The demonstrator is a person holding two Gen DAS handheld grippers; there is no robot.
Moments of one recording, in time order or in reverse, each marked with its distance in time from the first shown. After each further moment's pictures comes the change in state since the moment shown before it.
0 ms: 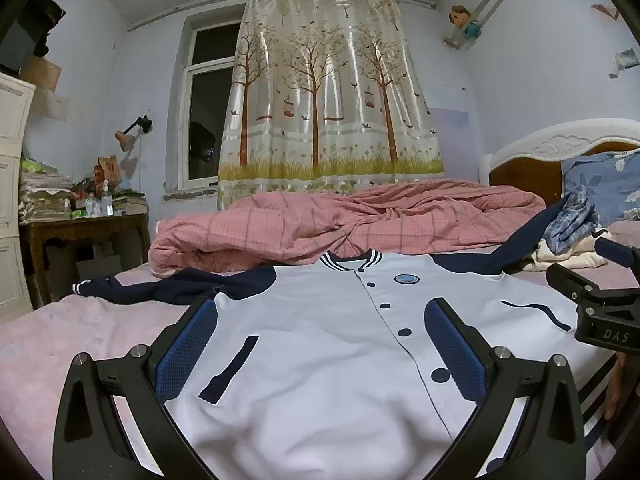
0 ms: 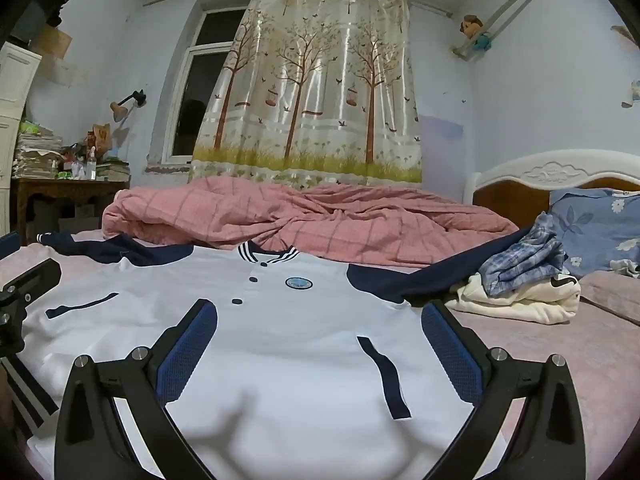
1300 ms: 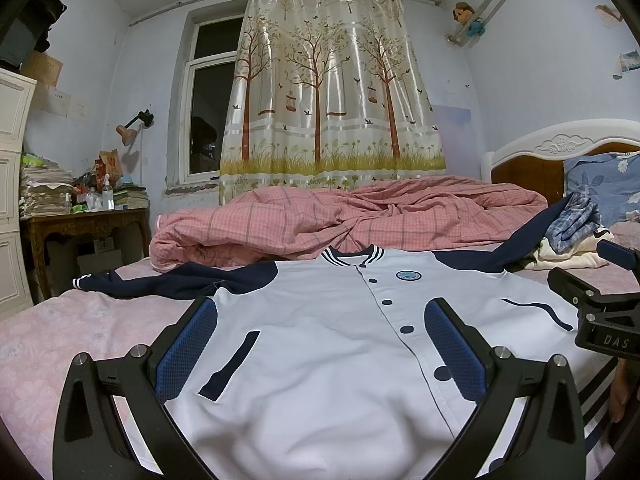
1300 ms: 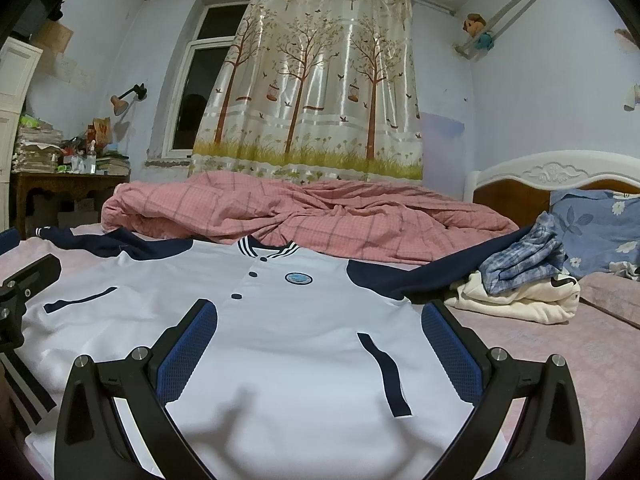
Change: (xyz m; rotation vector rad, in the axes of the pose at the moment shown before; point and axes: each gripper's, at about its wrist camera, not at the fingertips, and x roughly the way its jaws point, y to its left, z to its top) left arm 0.000 0.002 0.000 -0.001 0.008 -0.005; right arm 0.000 -0.002 -0.001 -0.010 0.013 0.005
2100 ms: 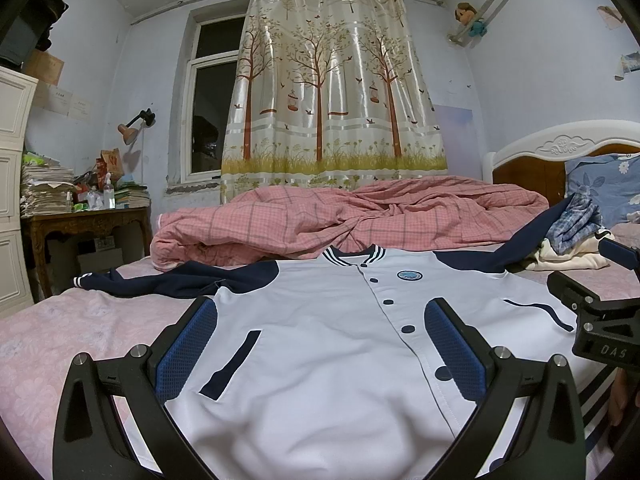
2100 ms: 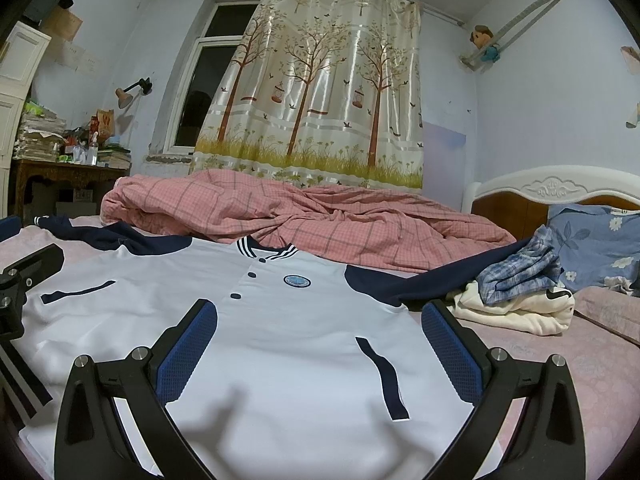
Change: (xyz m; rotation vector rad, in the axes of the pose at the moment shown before) left arm 0.000 0.003 0.003 0.001 0.004 -0.001; right arm 0.000 0.003 -0.002 -0.043 -0.007 -0.012
